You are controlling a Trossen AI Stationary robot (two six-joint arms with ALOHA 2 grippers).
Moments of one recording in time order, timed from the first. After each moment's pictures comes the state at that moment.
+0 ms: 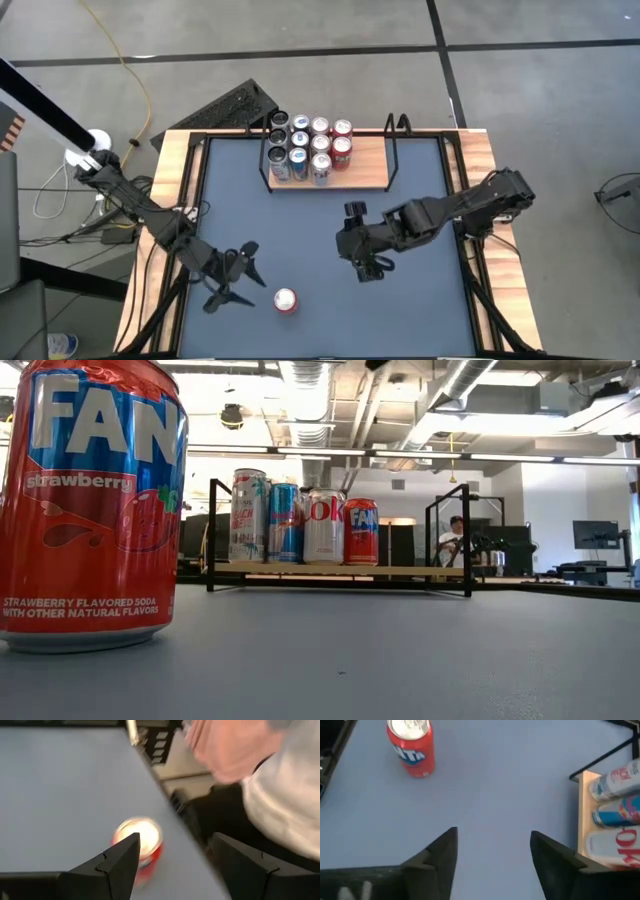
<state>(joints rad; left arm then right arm) -0.62 1.04 0.71 -0.03 -0.07 -0.28 0.34 1.67 1.65 -0.93 0.28 0.02</state>
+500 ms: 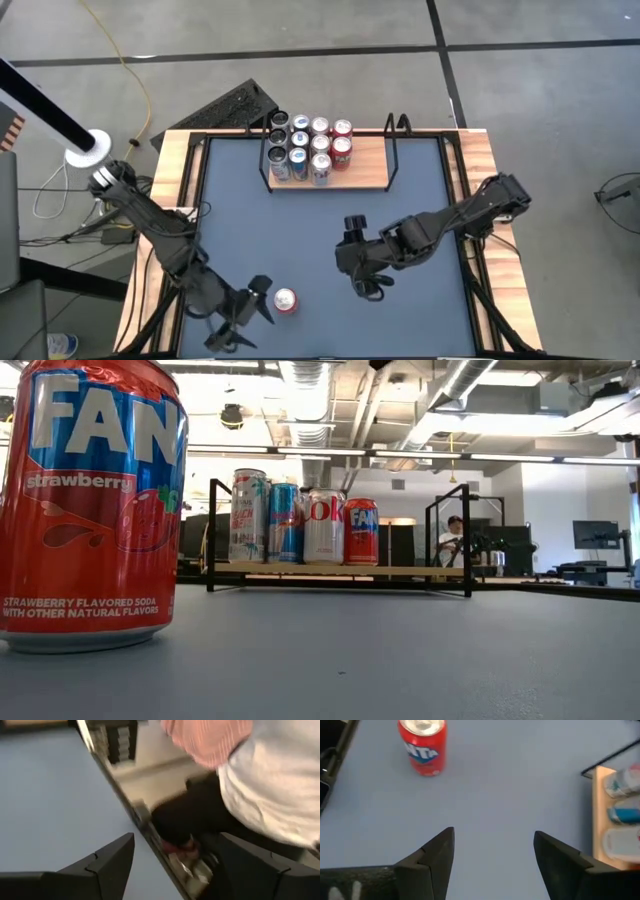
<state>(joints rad) -0.74 1.36 1.05 -0.08 -0.06 -0.24 0.42 1.72 1.65 -0.92 0.33 0.11</state>
